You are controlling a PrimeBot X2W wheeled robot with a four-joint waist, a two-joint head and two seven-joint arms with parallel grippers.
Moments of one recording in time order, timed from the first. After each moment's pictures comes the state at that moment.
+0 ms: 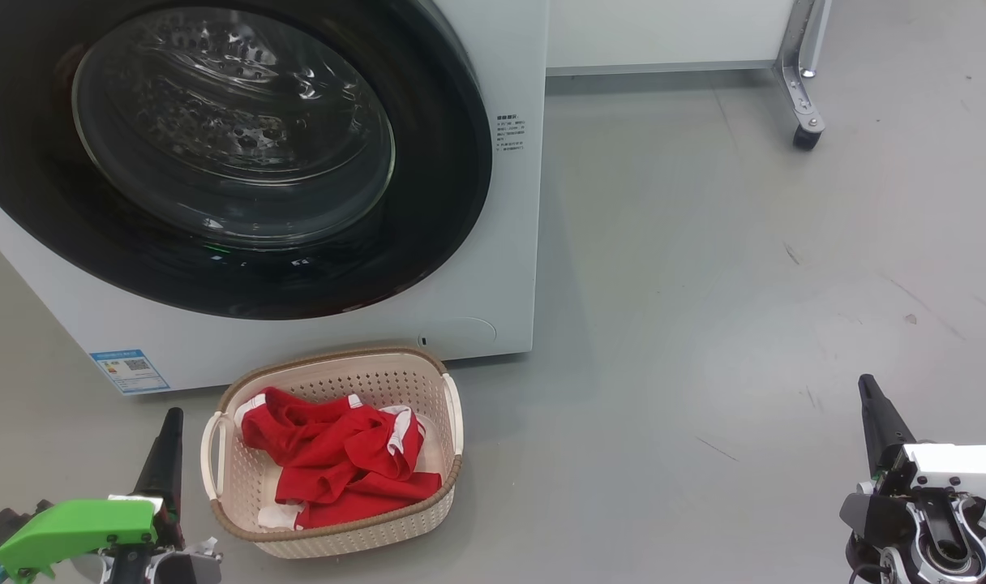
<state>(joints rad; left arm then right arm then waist) -0.07 0.02 0.09 0.28 -1.60 -0.12 0.11 -0.06 -0.04 -0.14 0.28 1.60 0.12 0.11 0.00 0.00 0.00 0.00</state>
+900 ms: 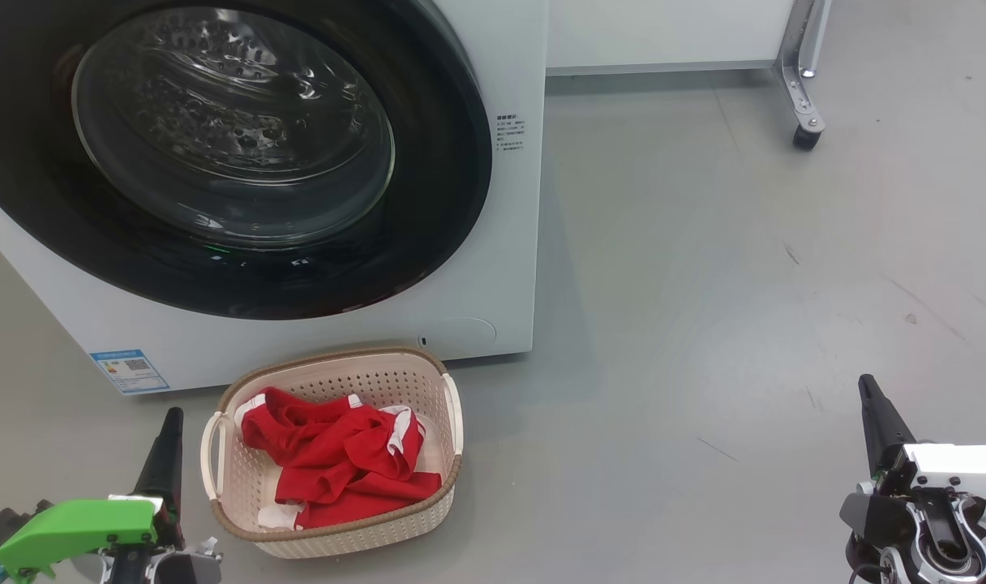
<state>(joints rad) -0.07 0.03 0.09 0.28 -1.60 -0.12 0.11 -0.06 -0.04 -0.14 0.28 1.60 0.12 0.11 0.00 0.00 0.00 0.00</state>
